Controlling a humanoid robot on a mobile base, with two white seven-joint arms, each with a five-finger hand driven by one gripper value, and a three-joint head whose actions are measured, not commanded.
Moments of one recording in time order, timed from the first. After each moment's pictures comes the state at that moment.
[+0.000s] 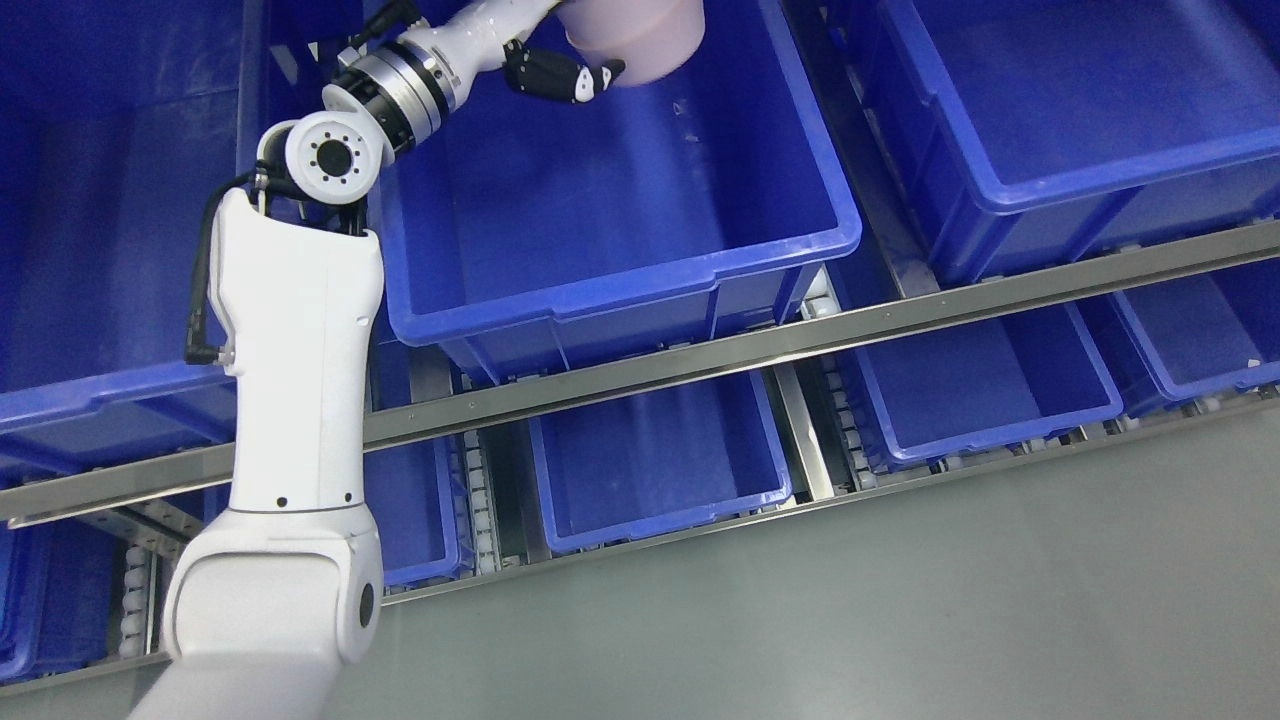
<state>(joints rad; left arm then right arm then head) -1.01 0.04 -0.04 -1.18 -0.66 -0.24 -0.77 0.04 0.00 0.00 -0.04 0.00 -0.18 0.00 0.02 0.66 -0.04</state>
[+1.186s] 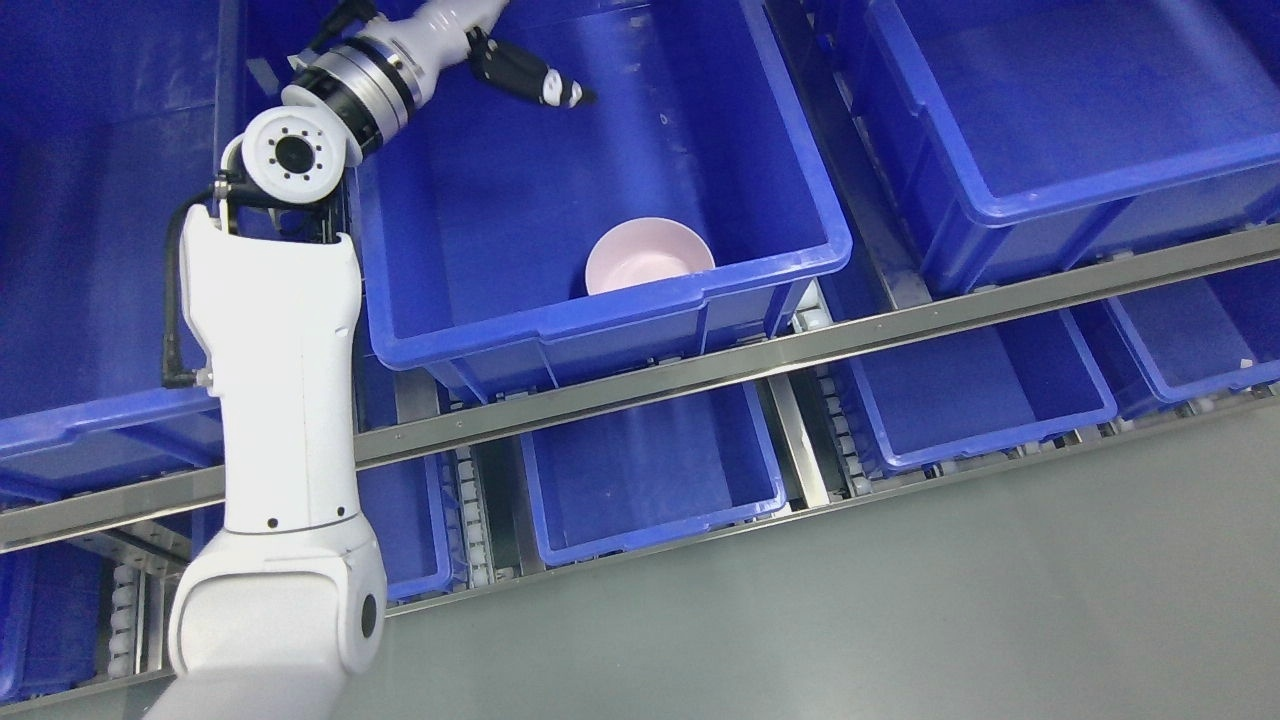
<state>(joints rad) -0.99 0.03 0.04 -1.32 -0.58 -0.07 -0.62 0.04 0.00 0.00 -0.04 0.00 -0.18 0.00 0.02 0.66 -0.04</state>
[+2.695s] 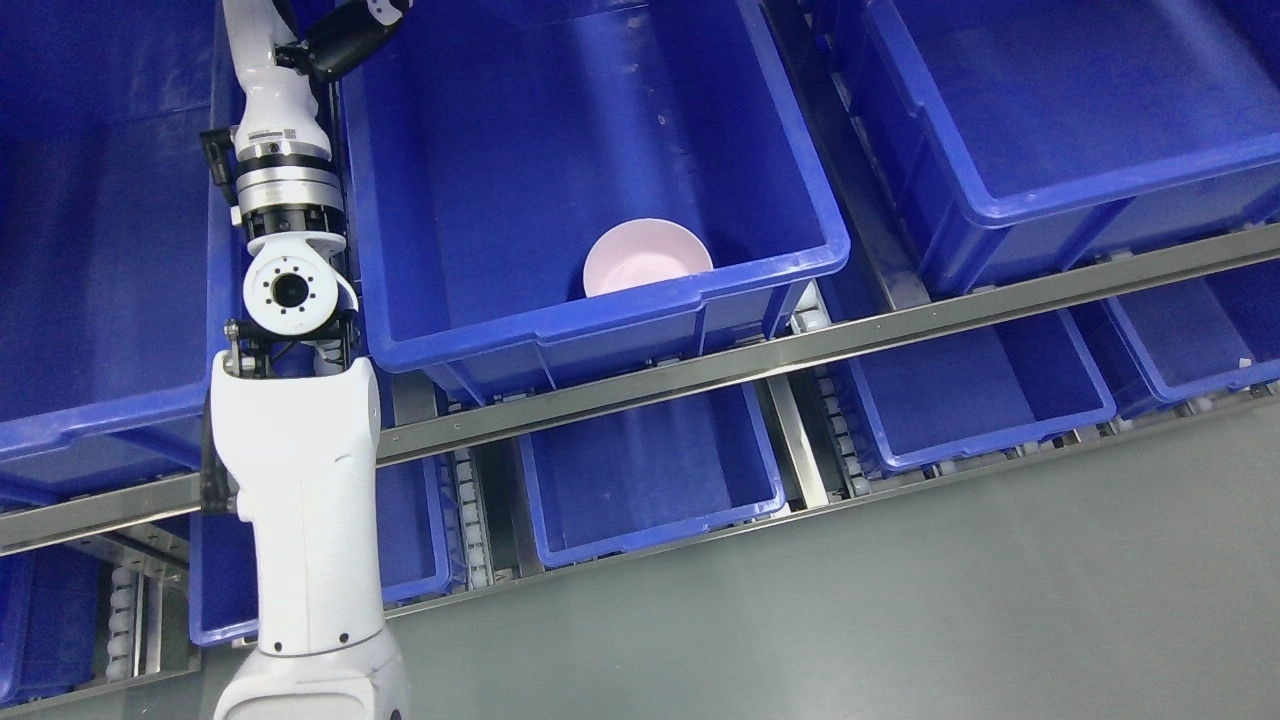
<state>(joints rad) -0.72 0.00 0.06 -1.53 -0.20 0.03 0.09 0.04 0.00 0.00 -0.04 0.00 -0.18 0.00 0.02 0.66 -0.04</state>
